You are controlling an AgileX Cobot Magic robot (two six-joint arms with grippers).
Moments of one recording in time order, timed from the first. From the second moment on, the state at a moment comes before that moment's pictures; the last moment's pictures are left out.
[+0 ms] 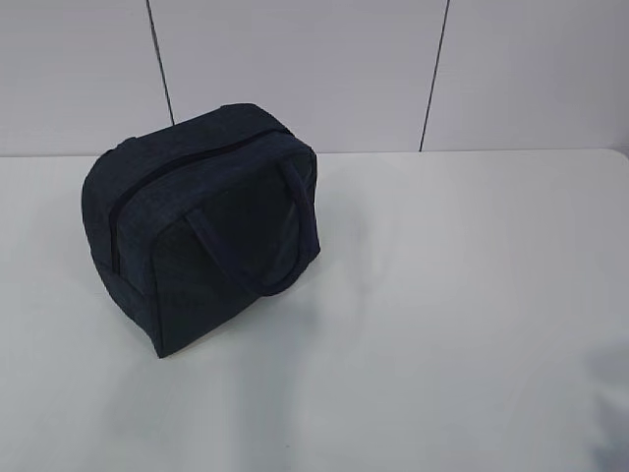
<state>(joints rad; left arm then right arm) 0.02 0.05 -0.53 -0.02 1.11 0.06 0.08 0.02 -0.50 -0.01 1.14 -0.14</state>
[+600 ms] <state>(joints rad) 0.03 0.01 -0.52 -0.02 1.11 0.06 0.08 -0.02 -0.50 -0.01 1.14 -0.14</state>
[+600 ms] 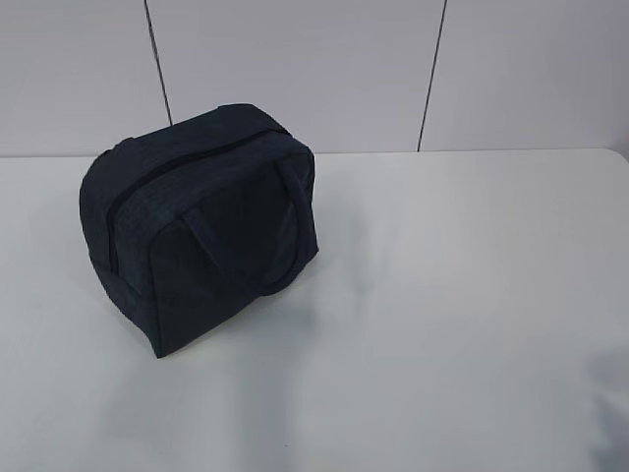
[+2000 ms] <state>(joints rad) 0.03 0.01 -0.52 -0.02 1.11 0.06 0.08 -0.02 -0.50 -0.01 1.14 -0.14</state>
